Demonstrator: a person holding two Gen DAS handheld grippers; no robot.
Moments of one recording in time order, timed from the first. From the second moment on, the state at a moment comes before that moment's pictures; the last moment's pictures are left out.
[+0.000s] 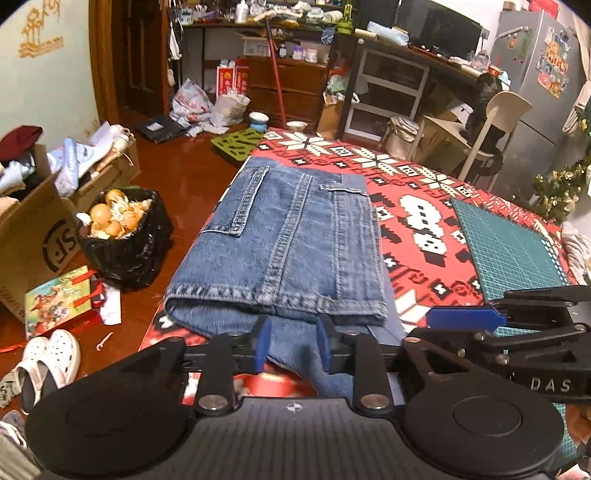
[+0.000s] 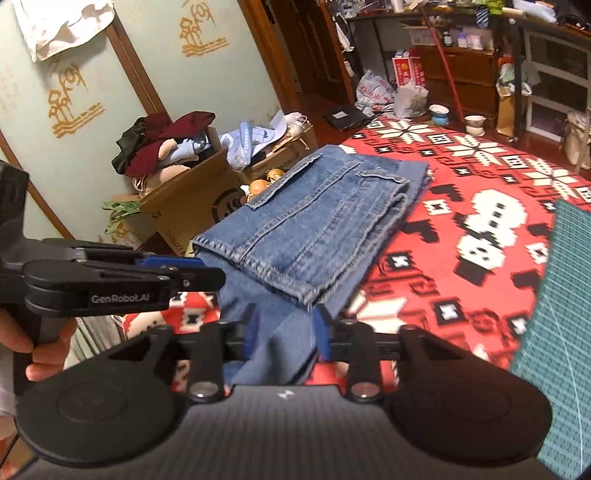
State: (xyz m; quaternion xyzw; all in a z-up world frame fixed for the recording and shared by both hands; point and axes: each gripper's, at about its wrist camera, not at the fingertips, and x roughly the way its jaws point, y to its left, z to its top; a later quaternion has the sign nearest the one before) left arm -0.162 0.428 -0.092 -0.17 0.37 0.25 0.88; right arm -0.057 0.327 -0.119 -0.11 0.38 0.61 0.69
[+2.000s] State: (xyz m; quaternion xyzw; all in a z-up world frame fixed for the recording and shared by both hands) left arm -0.245 0.269 0.004 -0.13 0.37 0.42 0.82; right arm -0.148 0.166 0.007 -0.19 0.35 0.44 0.80
